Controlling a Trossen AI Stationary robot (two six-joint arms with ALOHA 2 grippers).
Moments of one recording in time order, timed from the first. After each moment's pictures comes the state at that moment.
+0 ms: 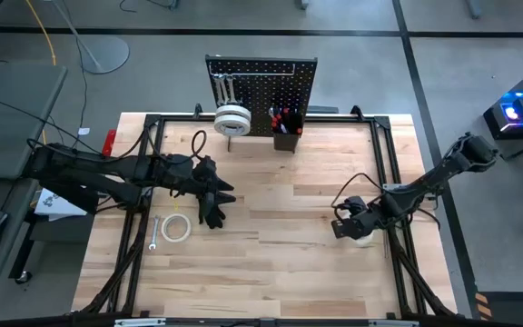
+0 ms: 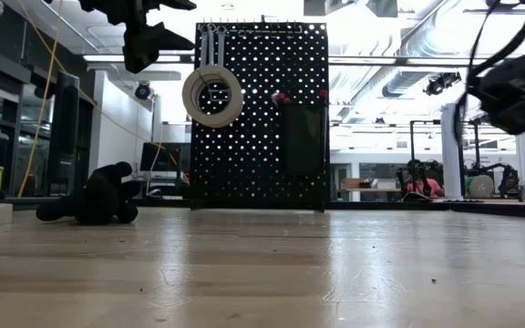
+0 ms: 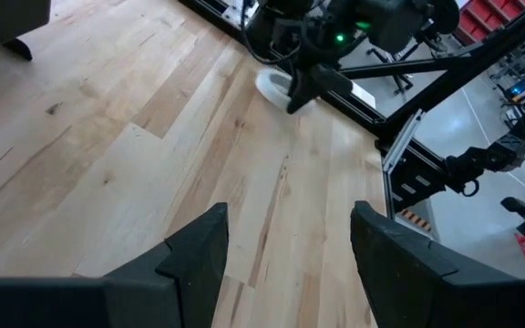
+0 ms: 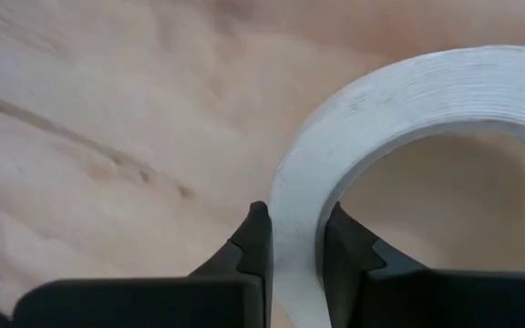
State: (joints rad) left arm -0.07 1.04 0.77 -0.18 -0.01 -0.60; right arm 0.53 1.13 0.53 -0.62 0.07 1.83
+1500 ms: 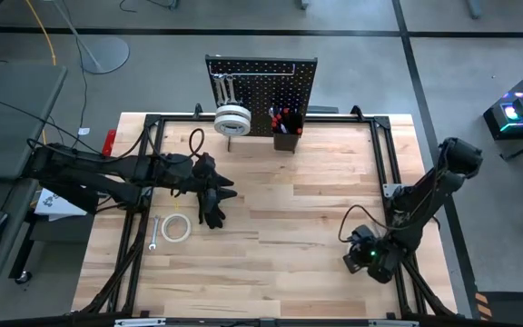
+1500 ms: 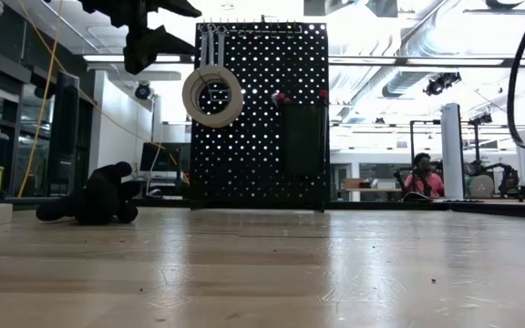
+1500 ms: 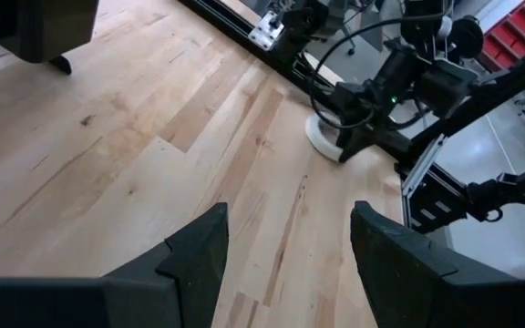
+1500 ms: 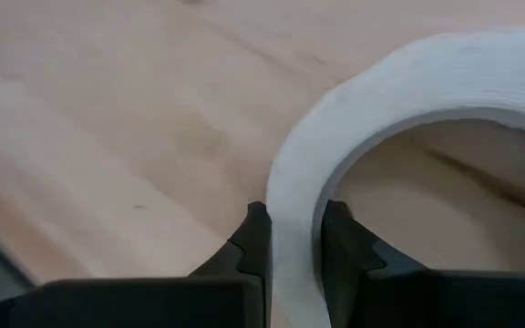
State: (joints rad) left arm -0.07 1.04 0.77 -0.17 -0.09 -0.63; right arm 0.98 1.37 0.54 -0.38 0.27 2.05
